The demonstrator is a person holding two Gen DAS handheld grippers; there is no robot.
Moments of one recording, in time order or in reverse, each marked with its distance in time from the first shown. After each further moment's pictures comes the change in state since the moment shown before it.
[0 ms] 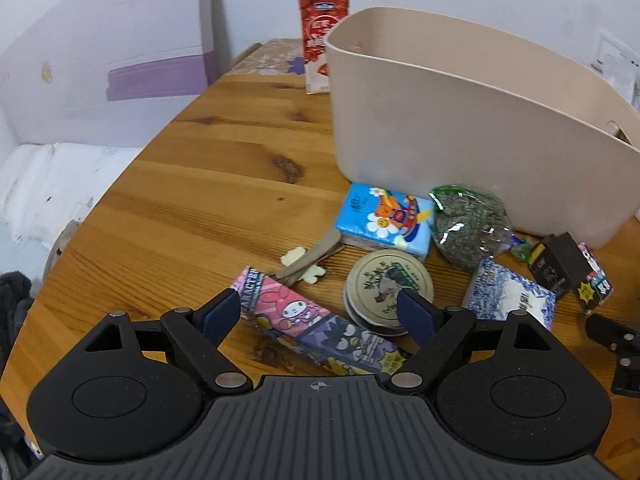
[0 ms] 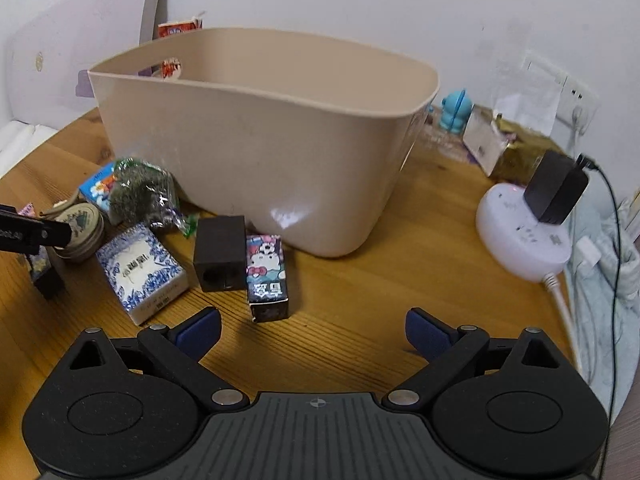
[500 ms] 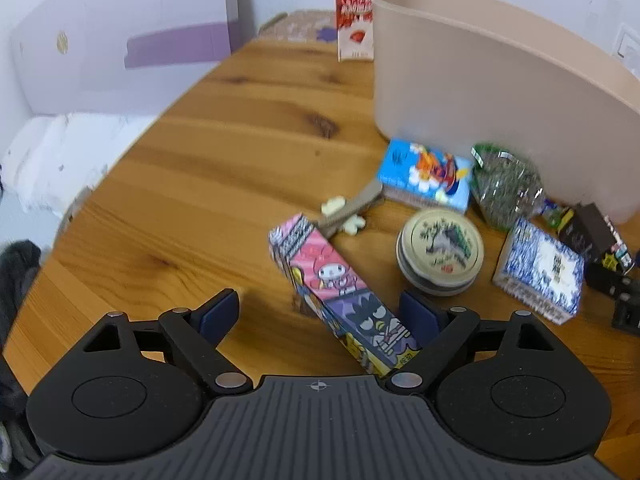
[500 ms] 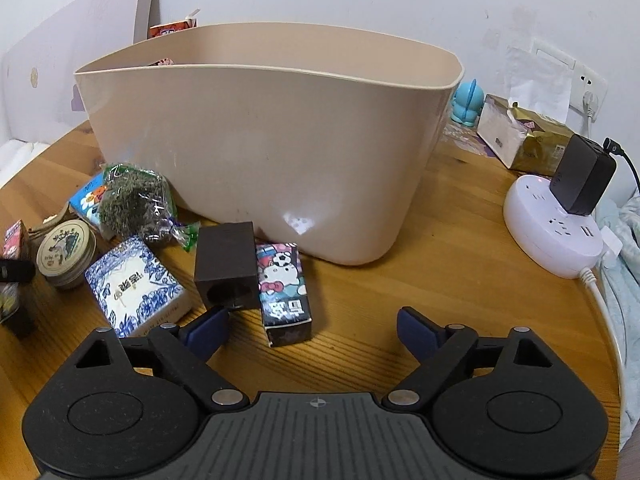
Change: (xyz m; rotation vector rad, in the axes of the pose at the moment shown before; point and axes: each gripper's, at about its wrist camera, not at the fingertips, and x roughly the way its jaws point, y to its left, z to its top) left arm 0.004 0.022 -0.019 -0.039 0.079 0.015; right arm 0.021 0.010 0.000 0.047 -0.035 0.028
